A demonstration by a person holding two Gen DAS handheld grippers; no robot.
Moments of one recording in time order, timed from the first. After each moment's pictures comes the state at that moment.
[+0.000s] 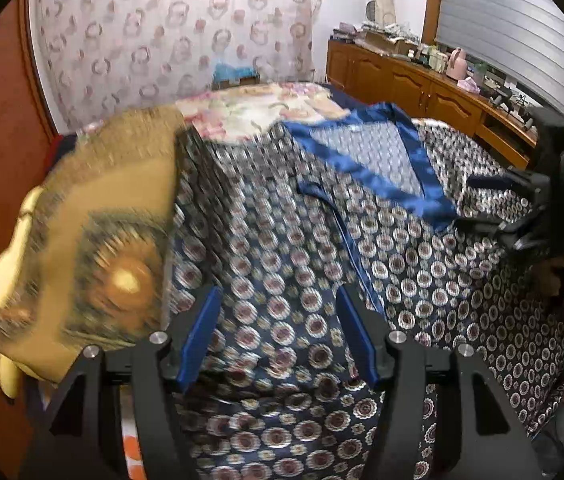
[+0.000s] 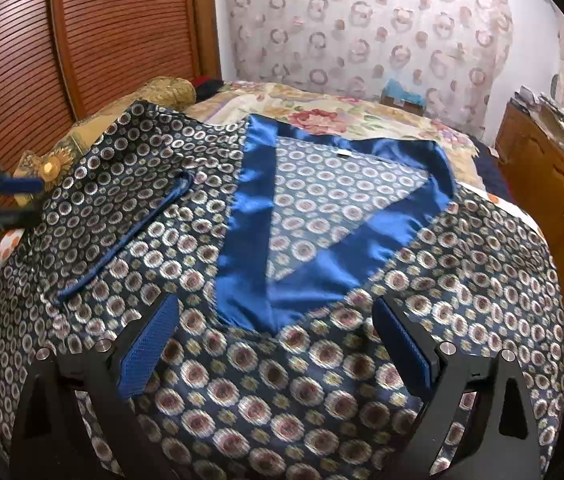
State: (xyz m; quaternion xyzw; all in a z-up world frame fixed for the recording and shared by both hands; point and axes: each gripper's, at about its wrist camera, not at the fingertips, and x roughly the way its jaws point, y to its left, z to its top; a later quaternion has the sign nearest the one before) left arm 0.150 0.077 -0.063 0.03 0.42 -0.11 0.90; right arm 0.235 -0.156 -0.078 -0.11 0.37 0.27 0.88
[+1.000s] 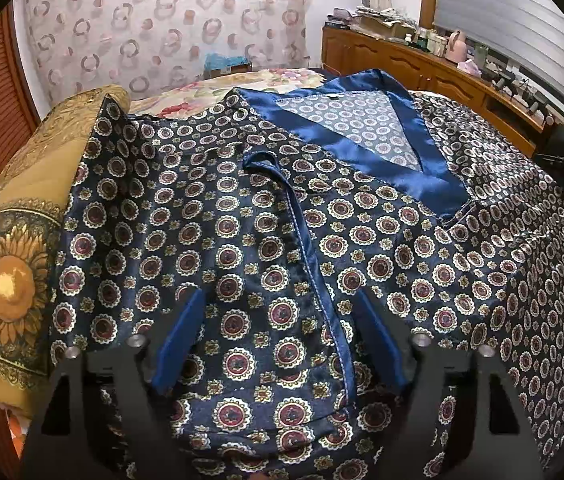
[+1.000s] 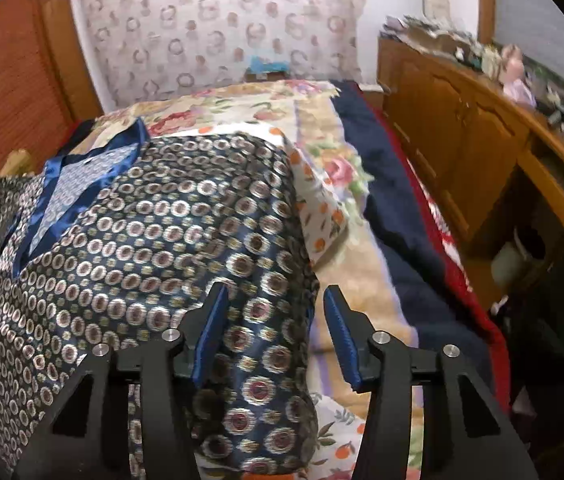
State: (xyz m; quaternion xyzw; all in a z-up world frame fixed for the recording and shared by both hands) left arm 0.176 0.026 -0.101 0.04 0.43 -0.11 0.90; right arm 0.254 -0.428 -0.085 0.01 0.42 0.09 0.90
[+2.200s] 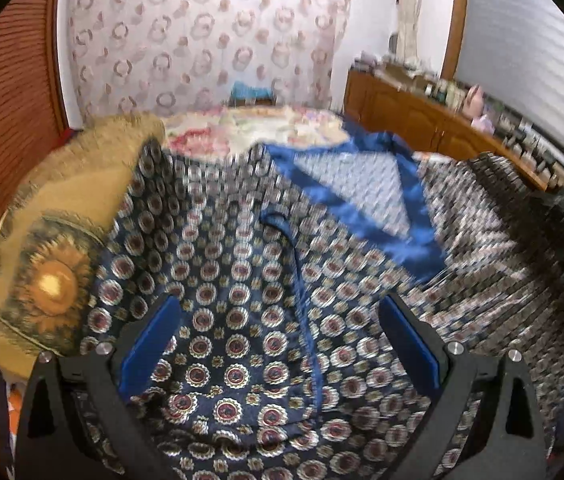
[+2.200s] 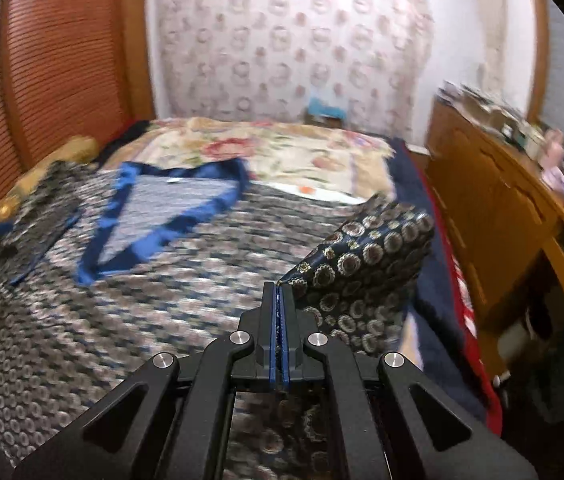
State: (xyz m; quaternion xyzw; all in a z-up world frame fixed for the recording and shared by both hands) left arm 0.157 0.032 -0.060 -0.03 0.36 -0.08 0.93; right arm 0.229 -0.334 -0.033 -0.08 0.33 0.19 0.92
